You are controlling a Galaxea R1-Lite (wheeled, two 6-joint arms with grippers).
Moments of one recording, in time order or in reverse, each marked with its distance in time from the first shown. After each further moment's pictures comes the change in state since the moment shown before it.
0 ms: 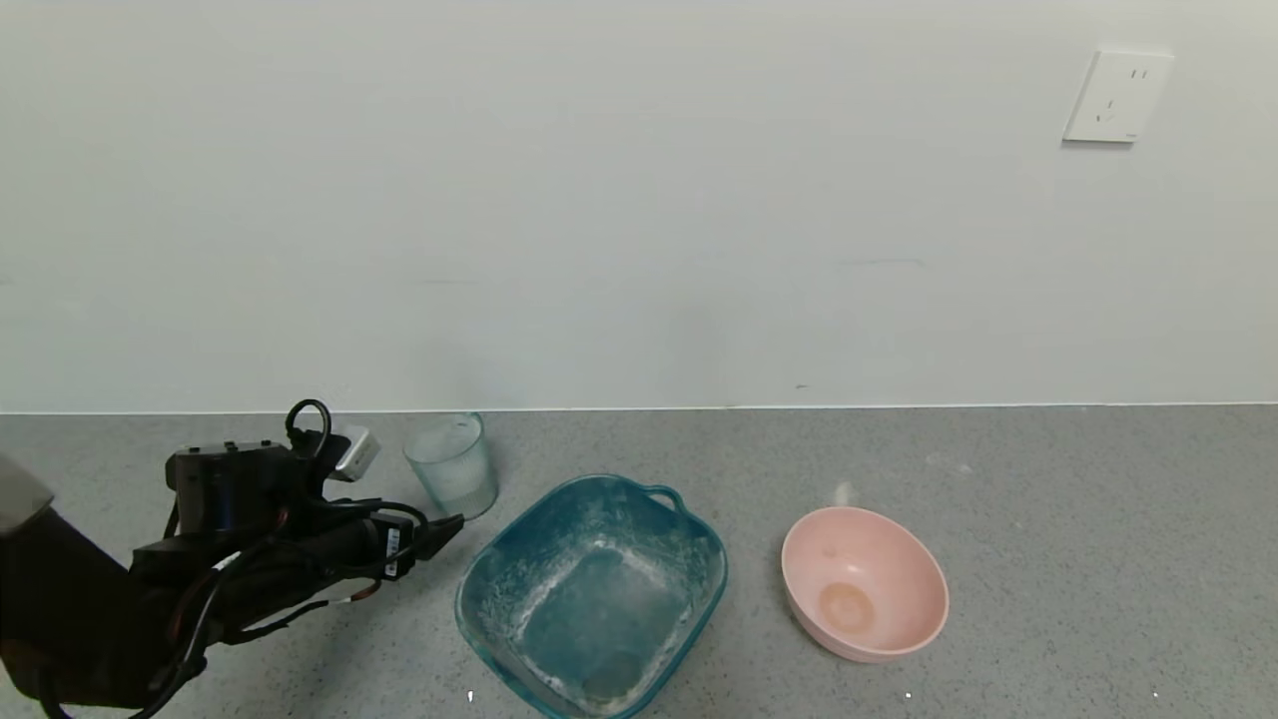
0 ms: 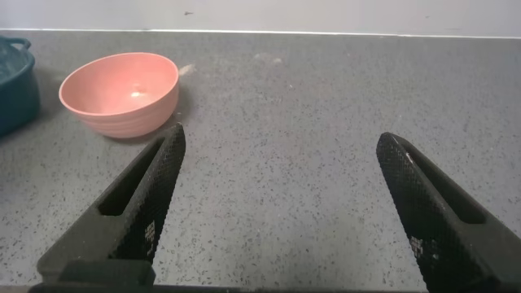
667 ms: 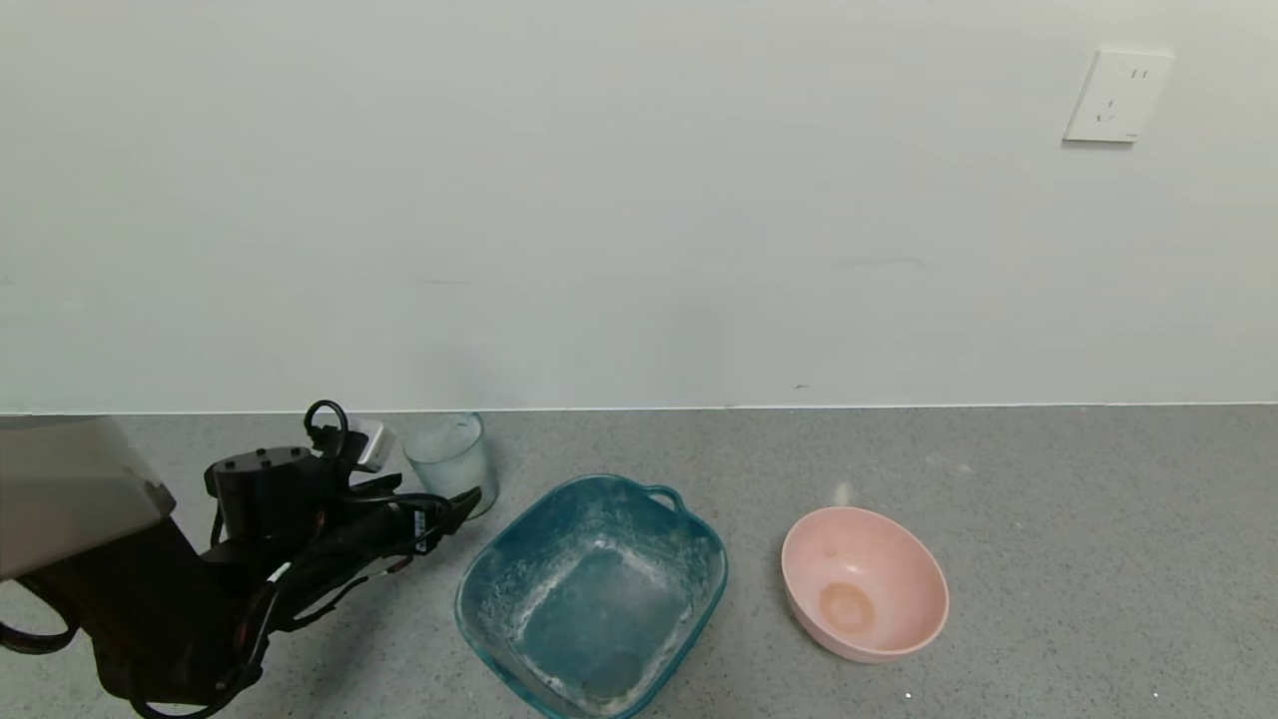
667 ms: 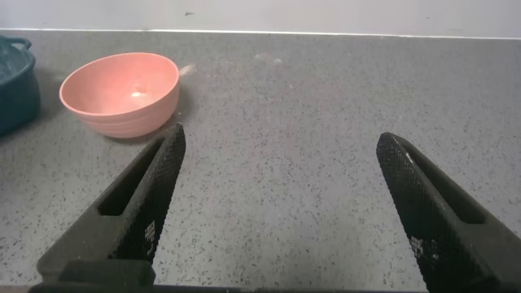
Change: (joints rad) left arm -0.014 0.189 -0.019 -0.342 0.007 -0.045; right arm 0.000 0.000 0.000 -0.001 0.001 -0.001
